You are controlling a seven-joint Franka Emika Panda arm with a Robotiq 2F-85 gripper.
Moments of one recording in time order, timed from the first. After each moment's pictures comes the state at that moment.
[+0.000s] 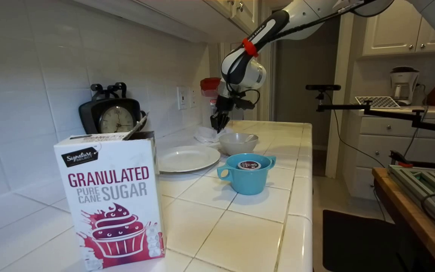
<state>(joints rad) -0.29 0.65 0.04 -1.66 0.26 2.55 -0.31</state>
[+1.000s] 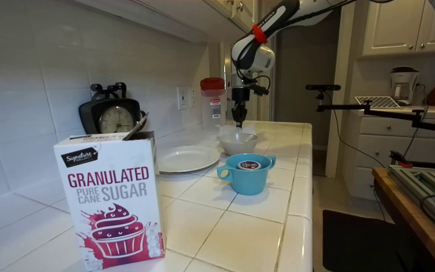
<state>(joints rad) -0.31 0.53 -0.06 -1.69 0.19 2.19 -0.38</state>
